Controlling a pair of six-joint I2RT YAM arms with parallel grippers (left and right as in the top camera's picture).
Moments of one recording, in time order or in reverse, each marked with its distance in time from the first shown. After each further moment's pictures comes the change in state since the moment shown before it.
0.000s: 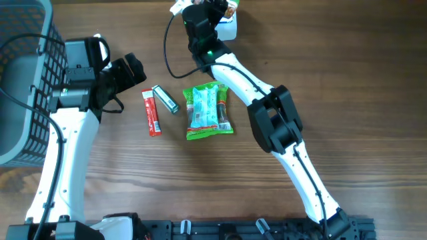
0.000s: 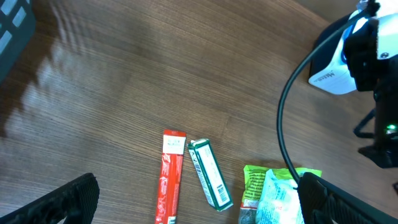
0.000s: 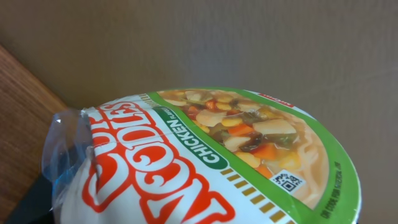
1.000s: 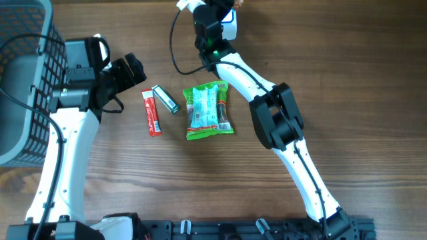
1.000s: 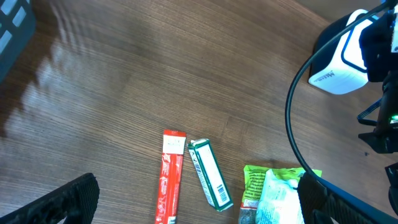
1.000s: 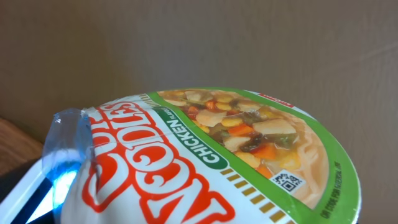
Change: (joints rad) left arm 0.000 0.000 0.000 0.000 0.000 0.000; right arm -0.036 0.035 0.000 0.174 -0.006 -0.056
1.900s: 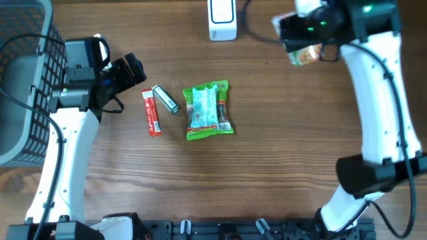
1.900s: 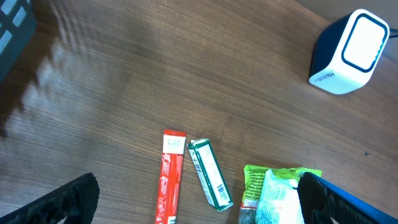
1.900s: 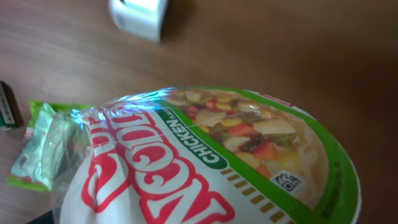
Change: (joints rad) left arm 0.000 0.000 0.000 0.000 0.000 0.000; right arm -0.371 -0.825 -0.041 -1.813 -0.772 0.925
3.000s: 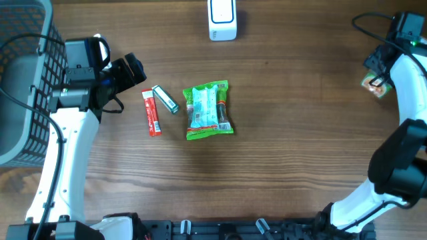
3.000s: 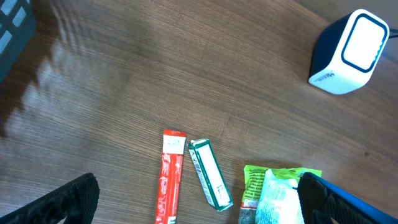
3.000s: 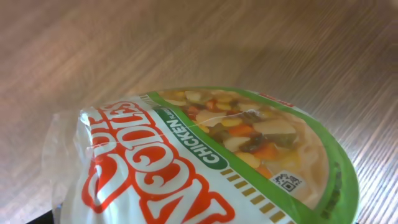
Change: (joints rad) left arm 0.000 0.000 0.000 0.000 0.000 0.000; right arm -0.490 -0.025 -0.705 0.668 0.376 0.578
